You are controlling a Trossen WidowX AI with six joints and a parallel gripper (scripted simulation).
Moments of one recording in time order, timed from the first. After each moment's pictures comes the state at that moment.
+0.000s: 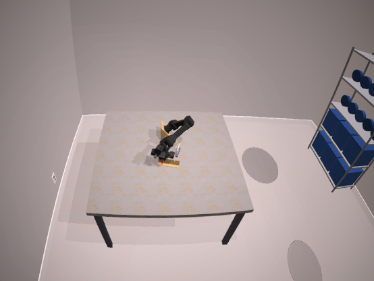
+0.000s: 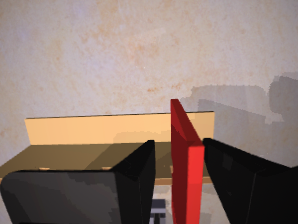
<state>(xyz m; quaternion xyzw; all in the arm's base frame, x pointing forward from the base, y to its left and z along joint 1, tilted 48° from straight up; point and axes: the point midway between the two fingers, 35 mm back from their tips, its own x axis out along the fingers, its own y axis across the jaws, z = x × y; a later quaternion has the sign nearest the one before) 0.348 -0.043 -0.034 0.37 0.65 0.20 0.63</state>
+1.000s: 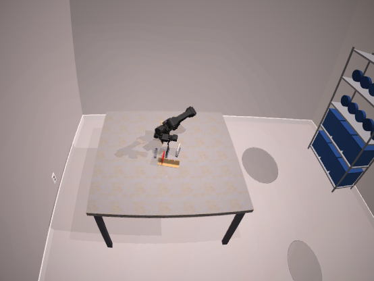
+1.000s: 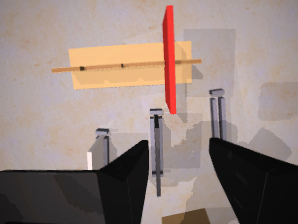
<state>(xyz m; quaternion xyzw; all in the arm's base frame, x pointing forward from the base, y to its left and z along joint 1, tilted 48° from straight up) 0.265 -0.107 0.056 0.37 0.65 0.18 0.64</state>
